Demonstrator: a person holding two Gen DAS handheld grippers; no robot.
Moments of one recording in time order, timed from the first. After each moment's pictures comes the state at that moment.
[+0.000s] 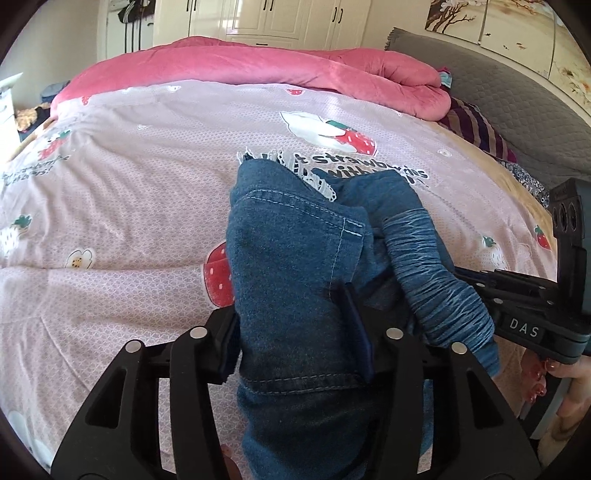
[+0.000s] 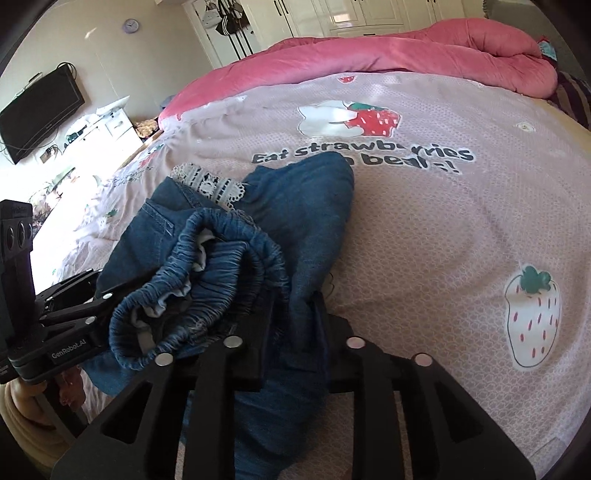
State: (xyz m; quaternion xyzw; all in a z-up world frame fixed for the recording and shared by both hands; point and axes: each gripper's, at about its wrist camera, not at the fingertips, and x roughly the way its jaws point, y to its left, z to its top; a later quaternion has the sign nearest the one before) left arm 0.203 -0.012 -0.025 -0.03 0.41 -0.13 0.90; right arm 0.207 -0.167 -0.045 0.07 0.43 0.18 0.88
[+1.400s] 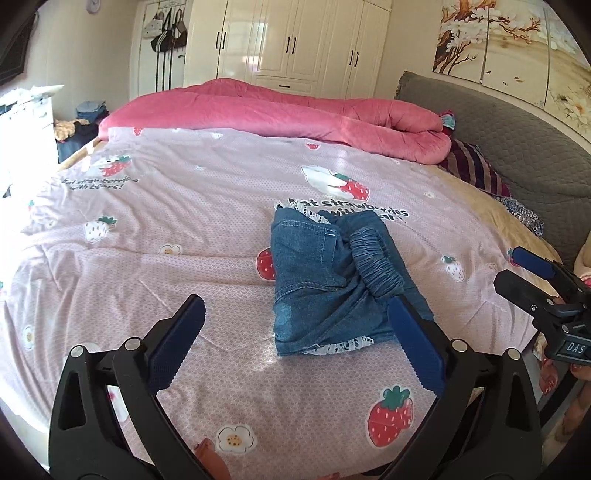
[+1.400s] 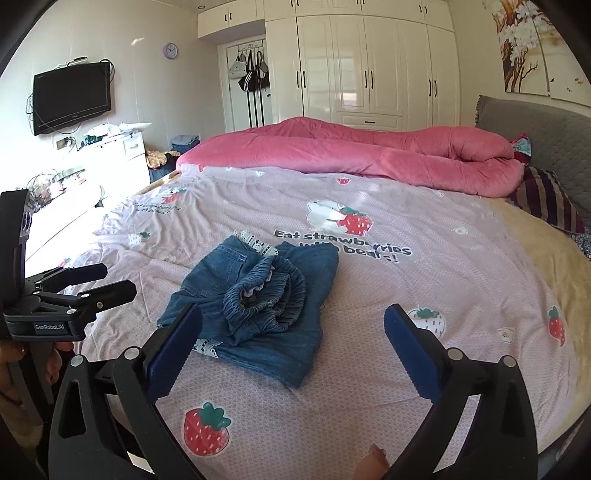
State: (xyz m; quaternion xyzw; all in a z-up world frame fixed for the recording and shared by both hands) left arm 0.087 0.017 0.057 -0.04 0.33 -0.09 0.94; right arm 0.070 -0.172 0.060 -0.02 0.27 0.15 0.95
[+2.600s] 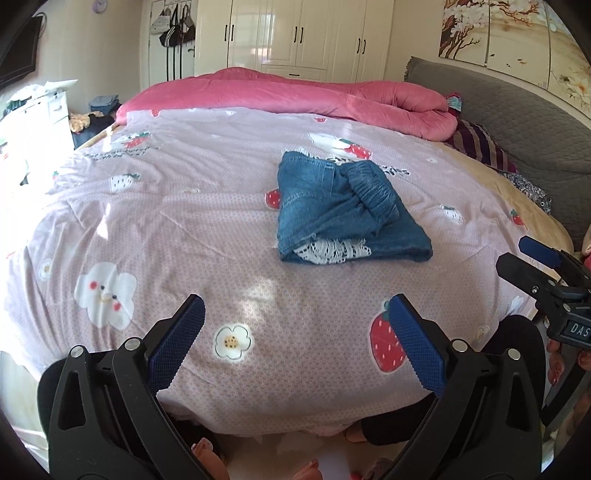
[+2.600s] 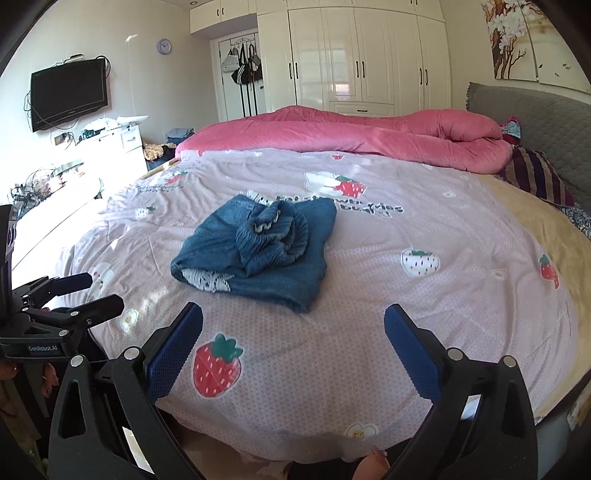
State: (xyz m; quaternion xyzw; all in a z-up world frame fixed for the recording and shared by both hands) left arm 0.013 0.008 0.014 -0.03 0.35 -0.06 0.93; right arm 0.012 -0.177 0.014 -0.01 0.30 0.14 0.94
